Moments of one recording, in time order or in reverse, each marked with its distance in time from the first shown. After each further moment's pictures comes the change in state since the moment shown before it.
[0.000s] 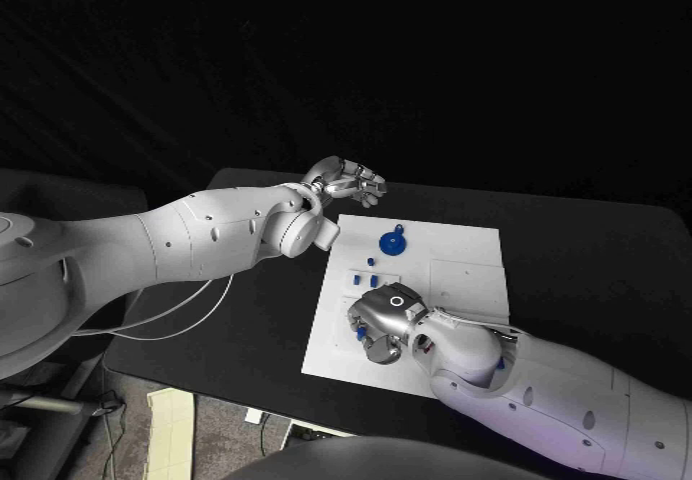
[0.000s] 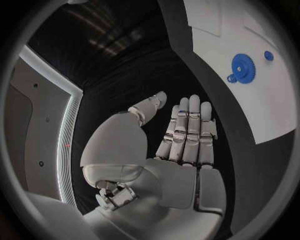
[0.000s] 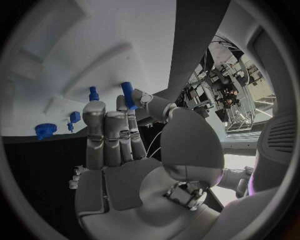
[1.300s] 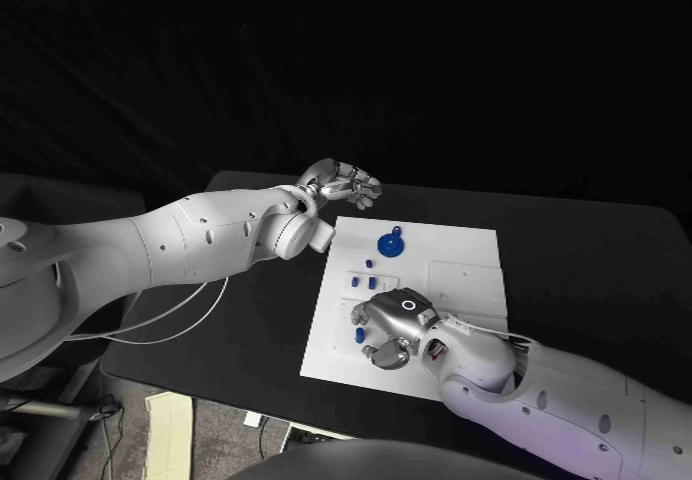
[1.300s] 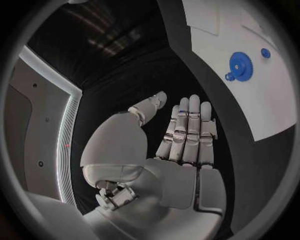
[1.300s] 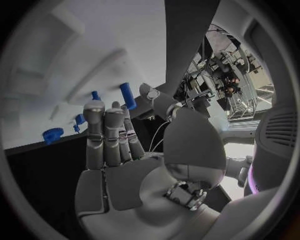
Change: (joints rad) left arm 0.000 -0.009 0.000 0.000 0.000 0.004 -0.005; left_hand 0.000 0.000 0.000 0.000 0.000 -0.006 0.001 0.000 -0.002 0.000 0.000 0.000 -0.001 0.000 0.000 -0.008 0.004 0.000 0.004 0.004 0.000 0.001; right arm -0.004 -0.052 -0.012 0.030 0.103 -0.093 0.014; right_hand -0.057 -0.091 -0.155 -0.038 0.008 -0.180 0.077 -0.087 -0.045 -0.201 0.082 -0.105 -0.079 -0.023 0.063 -0.014 -0.027 -0.001 -0.017 0.024 -0.033 -0.004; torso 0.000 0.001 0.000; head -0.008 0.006
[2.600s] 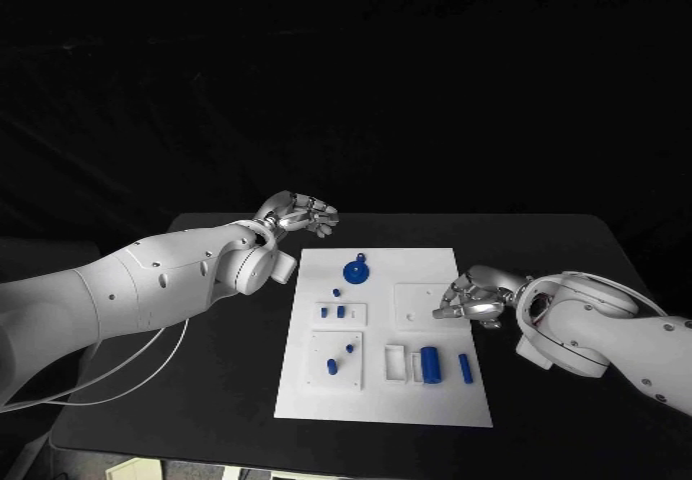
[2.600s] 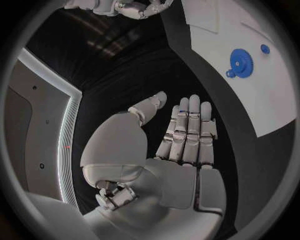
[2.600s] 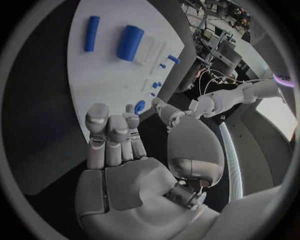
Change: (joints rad) left arm -0.006 -0.013 -0.001 -0.015 0.000 0.004 0.000; left_hand 0.000 0.000 -0.002 0.003 0.000 -0.001 -0.001 0.000 -0.001 0.000 0.000 0.000 0.000 0.000 0.000 -0.004 0.007 -0.002 0.000 0.000 -0.004 0.002; right arm 0.136 -0.399 0.128 0.089 0.691 0.246 -0.173; right_hand -0.216 0.089 -0.119 0.240 -0.004 0.047 -0.071 0.055 0.104 0.012 -0.116 1.119 0.880 0.008 -0.102 0.138 0.156 0.016 0.022 -0.058 0.137 0.004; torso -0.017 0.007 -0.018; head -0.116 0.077
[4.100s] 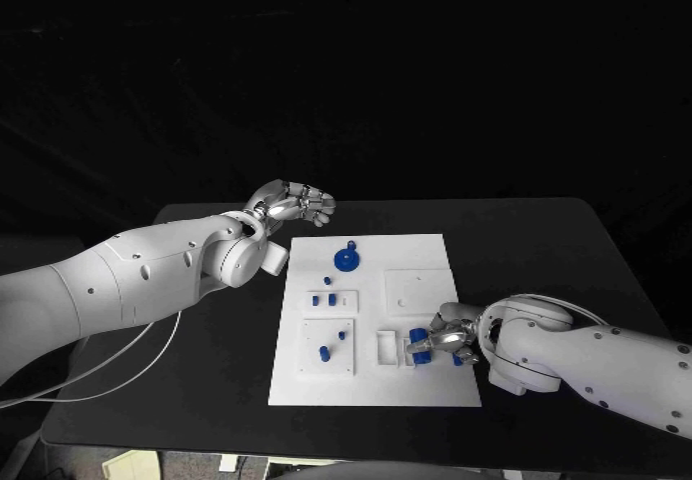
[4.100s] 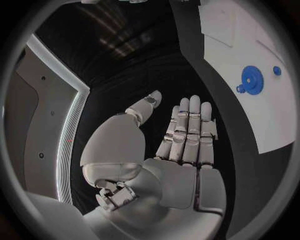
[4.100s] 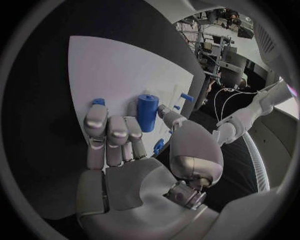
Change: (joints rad) left arm -0.002 -0.008 -0.001 0.018 0.051 0.089 0.056; left_hand -0.054 0.007 -0.080 -0.016 0.017 -0.011 0.004 0.004 -0.008 -0.011 0.004 0.000 -0.003 -0.004 0.004 -0.043 0.037 -0.005 -0.007 0.007 -0.023 0.014; right arm -0.033 0.094 -0.123 -0.019 0.046 0.045 -0.167; right_hand -0.109 0.042 -0.038 0.030 0.000 0.022 -0.007 0.011 0.223 0.148 -0.014 0.140 0.202 -0.004 -0.005 0.018 0.041 -0.023 -0.013 -0.022 0.055 0.000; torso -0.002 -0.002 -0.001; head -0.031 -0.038
